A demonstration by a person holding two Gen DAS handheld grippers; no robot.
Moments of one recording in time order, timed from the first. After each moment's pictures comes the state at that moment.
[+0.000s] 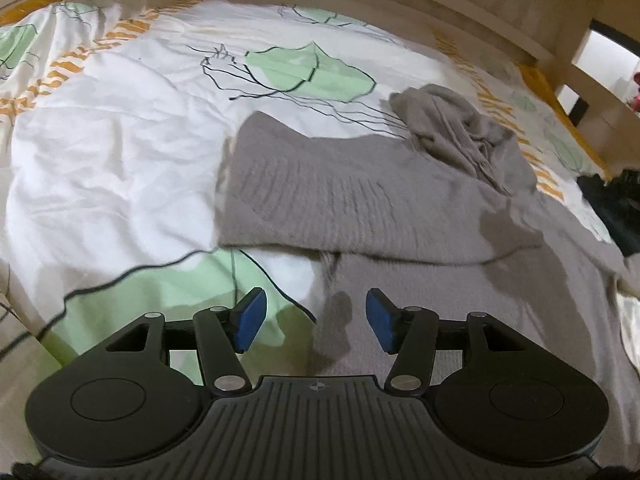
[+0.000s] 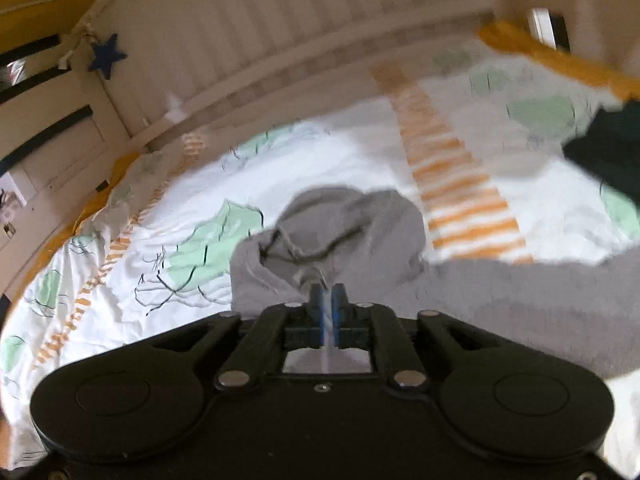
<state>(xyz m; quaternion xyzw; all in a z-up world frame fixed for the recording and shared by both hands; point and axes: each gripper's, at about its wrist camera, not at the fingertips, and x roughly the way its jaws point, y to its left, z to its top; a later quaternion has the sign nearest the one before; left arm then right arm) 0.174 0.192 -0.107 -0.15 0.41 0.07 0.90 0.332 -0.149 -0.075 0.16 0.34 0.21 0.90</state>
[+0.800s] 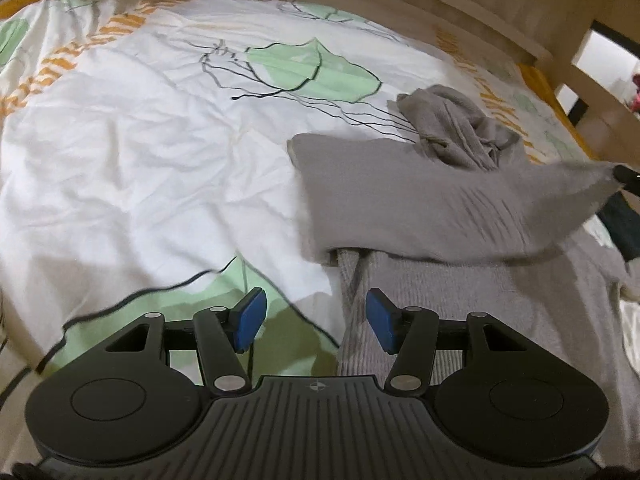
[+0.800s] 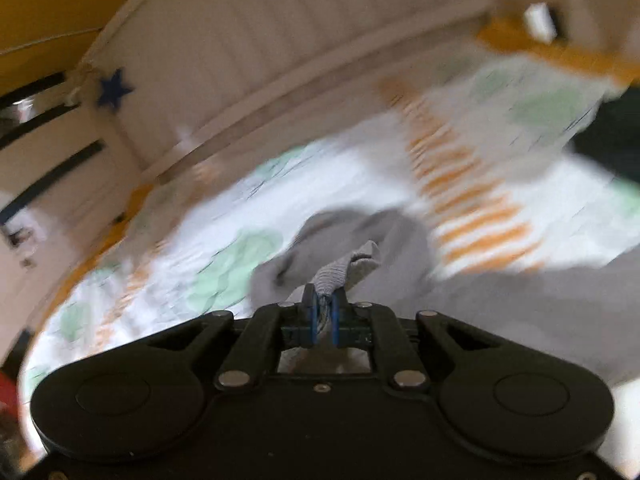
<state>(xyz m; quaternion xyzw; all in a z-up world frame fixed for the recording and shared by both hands) 0.191 0.207 -0.113 -0.15 0.42 0.06 0.89 0.328 -0.176 -0.052 0.19 0.28 0.18 0.92</state>
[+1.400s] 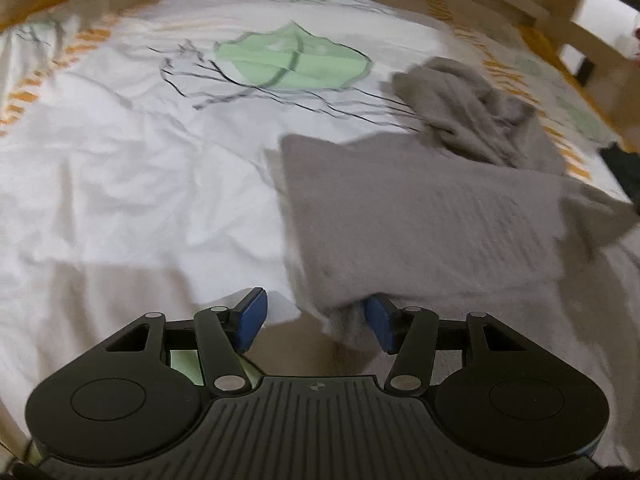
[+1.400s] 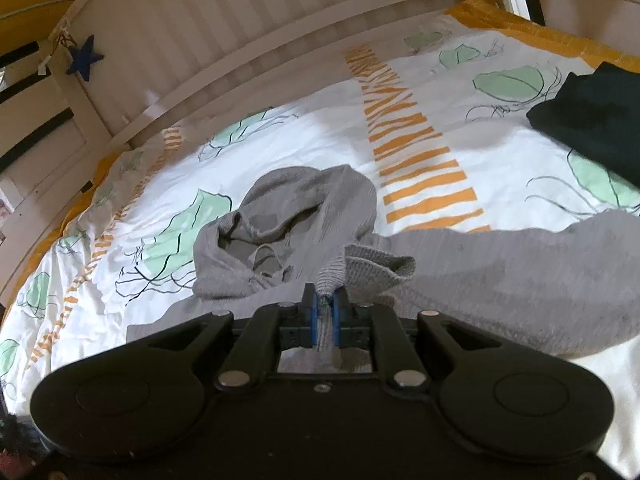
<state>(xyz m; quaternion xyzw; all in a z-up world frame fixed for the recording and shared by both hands) 0.248 0.198 -0.126 -0.09 0.45 0.07 0.89 0.325 -0.184 -0.087 0.17 0.35 0.19 0.90</state>
